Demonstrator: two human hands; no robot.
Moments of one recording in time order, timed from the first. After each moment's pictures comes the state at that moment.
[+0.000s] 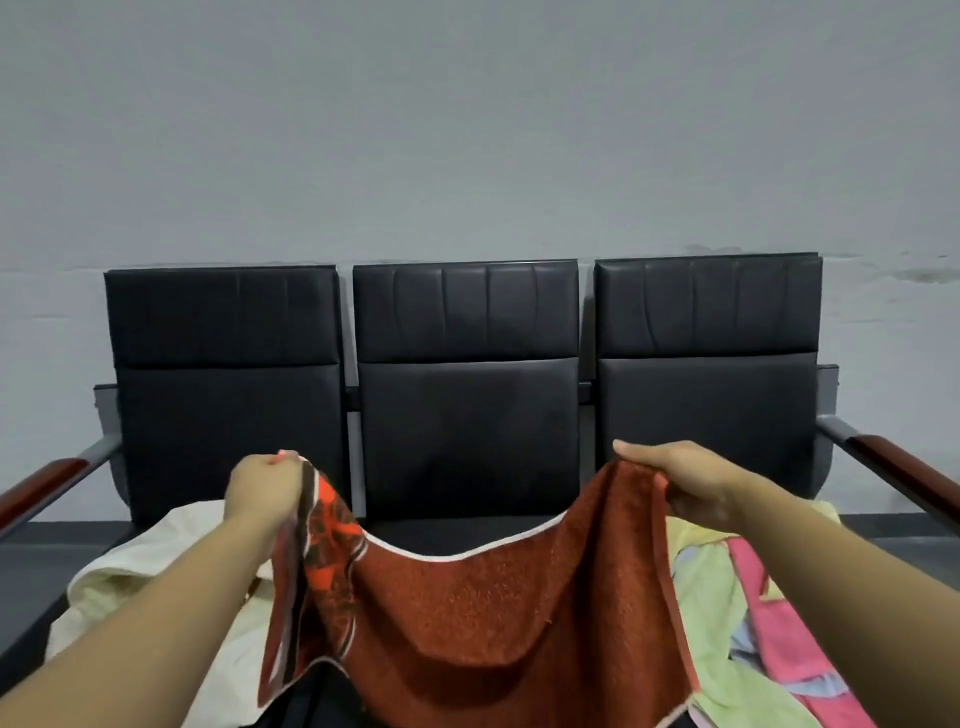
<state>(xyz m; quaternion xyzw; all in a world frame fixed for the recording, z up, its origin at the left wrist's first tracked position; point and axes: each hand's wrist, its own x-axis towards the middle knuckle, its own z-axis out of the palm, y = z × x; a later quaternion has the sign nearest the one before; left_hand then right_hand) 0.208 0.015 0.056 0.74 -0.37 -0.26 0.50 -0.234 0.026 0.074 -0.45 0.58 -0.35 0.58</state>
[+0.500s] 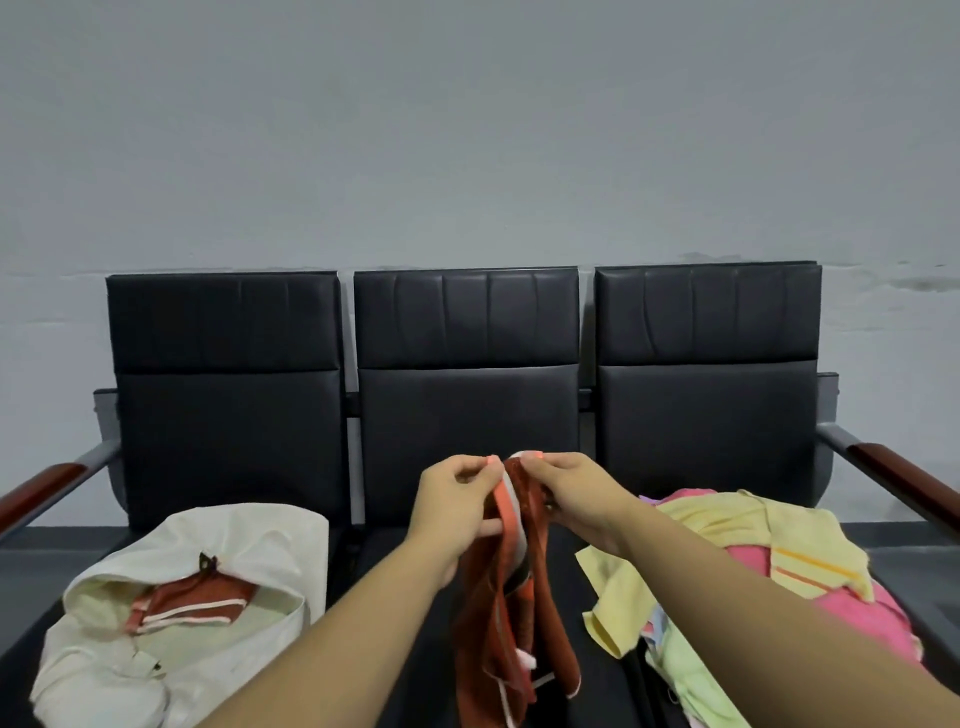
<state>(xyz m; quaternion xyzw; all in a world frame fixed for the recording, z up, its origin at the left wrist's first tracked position) 0.044 0.048 0.061 0.53 -0.47 -0.51 0.49 -0.122 0.037 0.069 -0.56 0.48 -0.39 0.55</state>
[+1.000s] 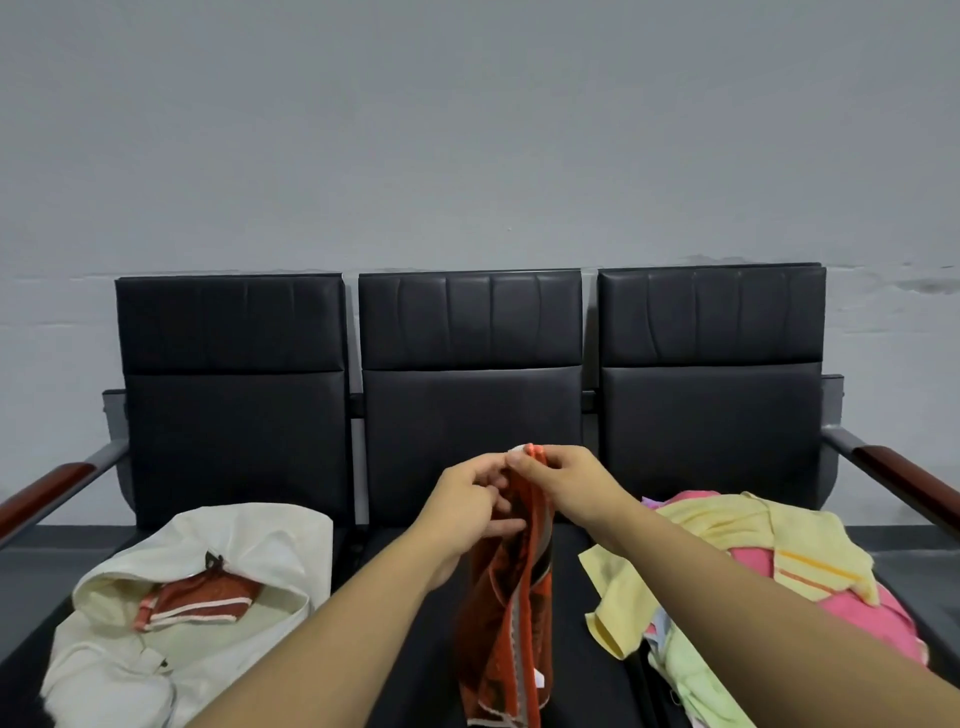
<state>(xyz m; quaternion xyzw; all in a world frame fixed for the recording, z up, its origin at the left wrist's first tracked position) 0.046 0.055 0.070 0.49 -0.55 -0.53 0.42 -0.116 0.044 0.079 -0.64 0.49 -0.39 0.43</state>
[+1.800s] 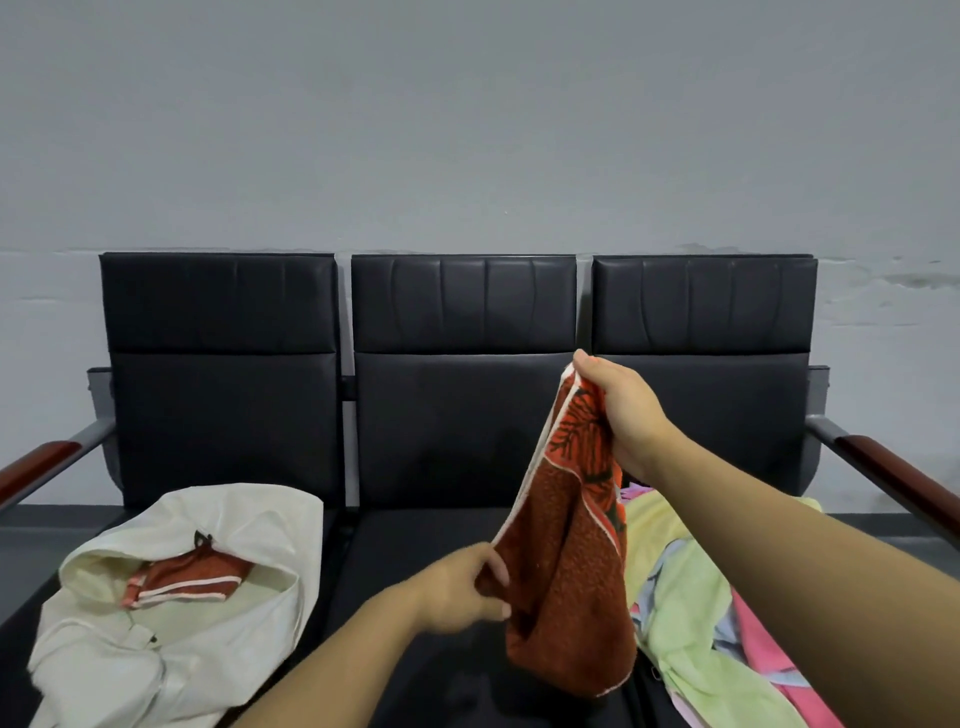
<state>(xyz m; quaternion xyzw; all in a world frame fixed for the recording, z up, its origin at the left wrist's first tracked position) 0.072 0.056 -0.031 0.51 -0.75 -0.41 0.10 -0.149 0.034 0.133 -0.46 0.44 -0.55 0.54</state>
